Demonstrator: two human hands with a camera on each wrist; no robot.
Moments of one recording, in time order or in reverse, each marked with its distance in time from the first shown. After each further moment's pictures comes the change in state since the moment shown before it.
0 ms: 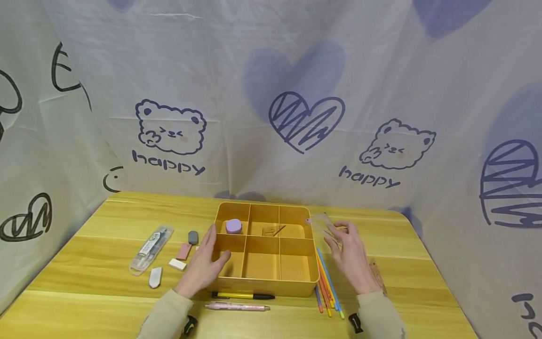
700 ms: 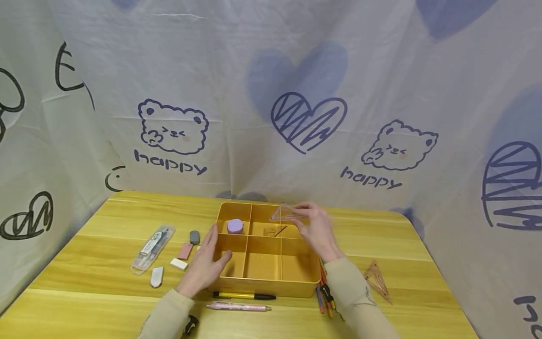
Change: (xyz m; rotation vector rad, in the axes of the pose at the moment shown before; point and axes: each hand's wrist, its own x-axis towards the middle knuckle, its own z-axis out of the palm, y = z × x) left_hand 0.000 -0.001 0.001 -0.007 0.008 0.007; right_hand 0.062 -0.047 0.034 0.107 -0.172 0.021
